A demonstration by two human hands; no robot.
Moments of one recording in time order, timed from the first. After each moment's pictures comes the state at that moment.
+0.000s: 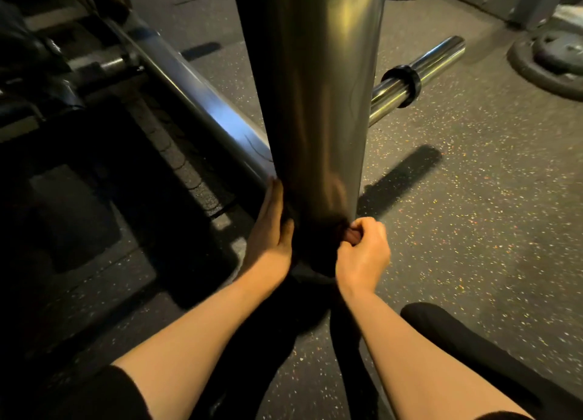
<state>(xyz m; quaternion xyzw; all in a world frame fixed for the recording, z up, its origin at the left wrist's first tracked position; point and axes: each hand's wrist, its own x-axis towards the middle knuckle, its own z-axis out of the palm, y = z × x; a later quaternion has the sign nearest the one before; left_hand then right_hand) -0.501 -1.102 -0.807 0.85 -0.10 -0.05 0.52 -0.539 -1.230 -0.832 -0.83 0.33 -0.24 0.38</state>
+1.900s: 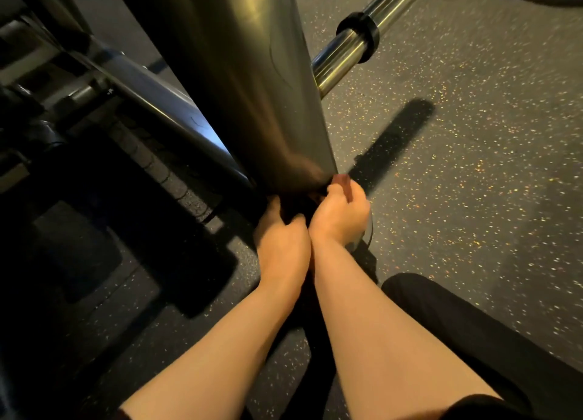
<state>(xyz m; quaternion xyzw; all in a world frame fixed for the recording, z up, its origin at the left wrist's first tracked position) -0.537 -1.162 -0.780 0.81 0.12 -0.09 0.56 -0.504 -1.218 -0.803 -0.49 0.54 -0.25 0.64</state>
